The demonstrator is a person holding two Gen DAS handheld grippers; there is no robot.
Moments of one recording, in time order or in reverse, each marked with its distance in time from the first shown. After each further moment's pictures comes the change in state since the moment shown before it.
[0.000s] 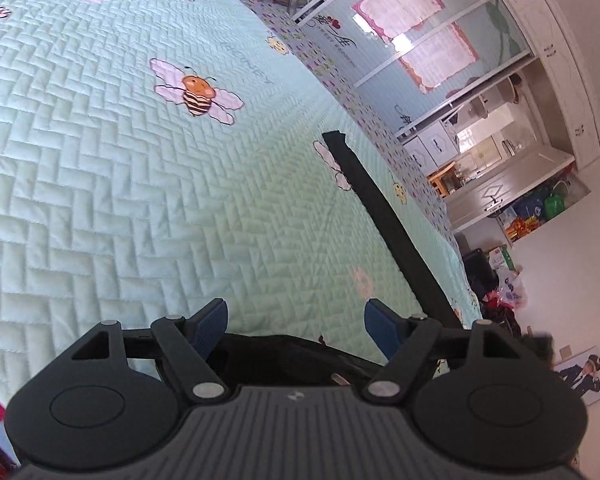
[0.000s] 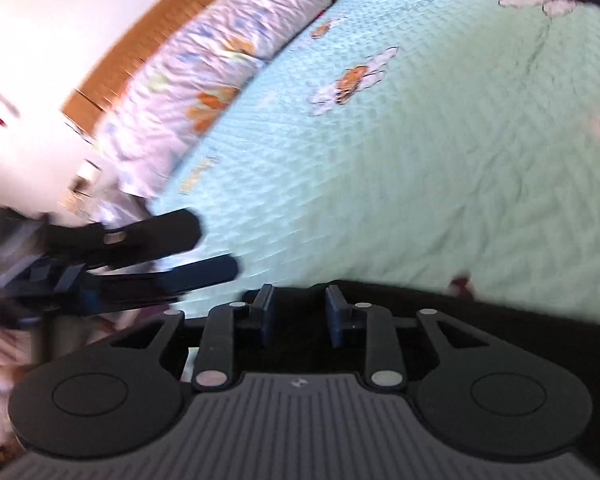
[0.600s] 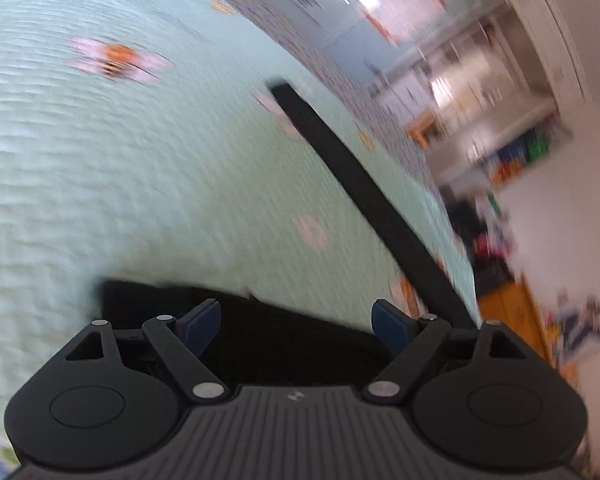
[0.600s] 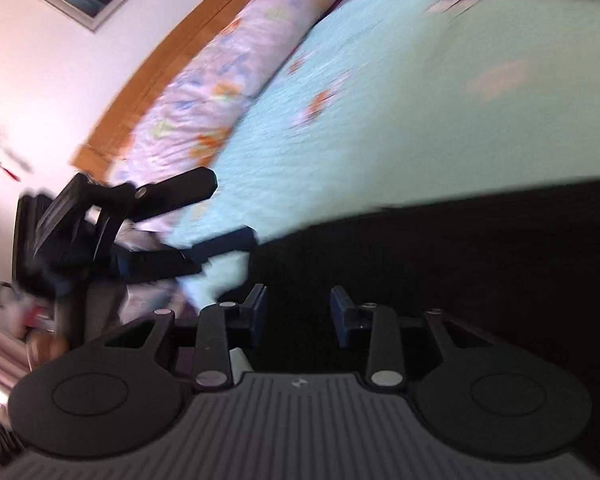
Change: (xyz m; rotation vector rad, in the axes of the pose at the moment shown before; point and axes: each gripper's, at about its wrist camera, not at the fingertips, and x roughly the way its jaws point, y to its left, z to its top) left arm 0.054 -0.090 -0.048 0.205 0.188 -0.057; right arm -0.110 -0.028 -0.075 0.079 -0.151 -0.103
